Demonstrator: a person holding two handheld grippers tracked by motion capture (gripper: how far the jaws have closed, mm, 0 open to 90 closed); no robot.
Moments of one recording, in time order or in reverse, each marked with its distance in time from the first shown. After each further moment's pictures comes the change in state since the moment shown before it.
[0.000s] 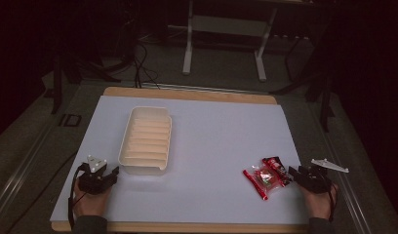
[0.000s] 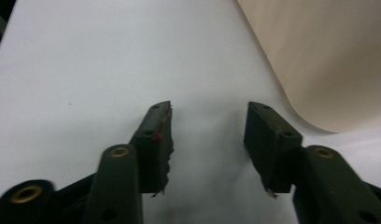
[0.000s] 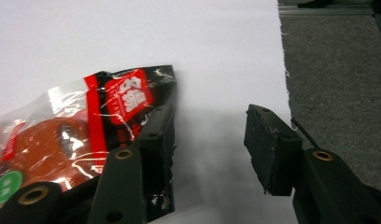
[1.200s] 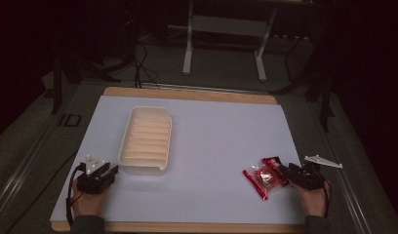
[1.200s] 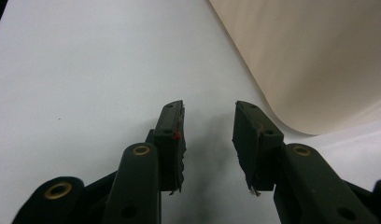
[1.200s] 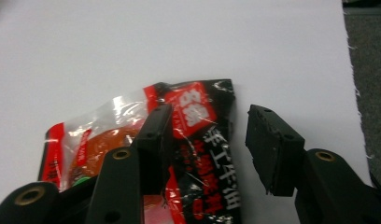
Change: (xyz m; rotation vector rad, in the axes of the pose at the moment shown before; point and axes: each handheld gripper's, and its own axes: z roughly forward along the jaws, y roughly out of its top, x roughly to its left) left arm 0.006 -0.002 -0.003 -0.049 -0.075 -0.002; right arm 0.018 0.010 0.005 0.006 0.125 0.001
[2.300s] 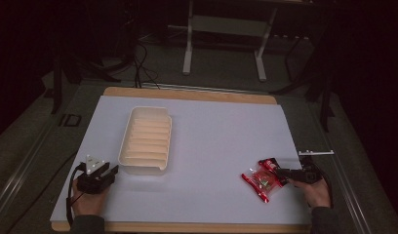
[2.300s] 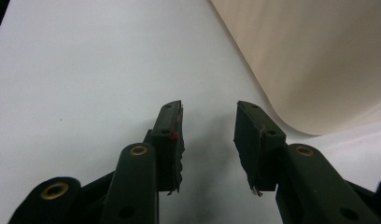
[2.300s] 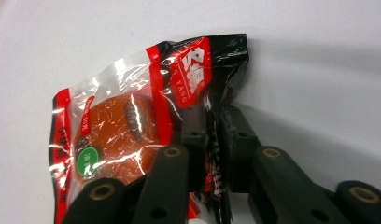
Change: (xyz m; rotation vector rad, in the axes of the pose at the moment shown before) left arm 0.000 0.000 0.000 -0.001 0.003 0.001; right arm -0.018 0.015 0.021 0.290 0.220 -0.002
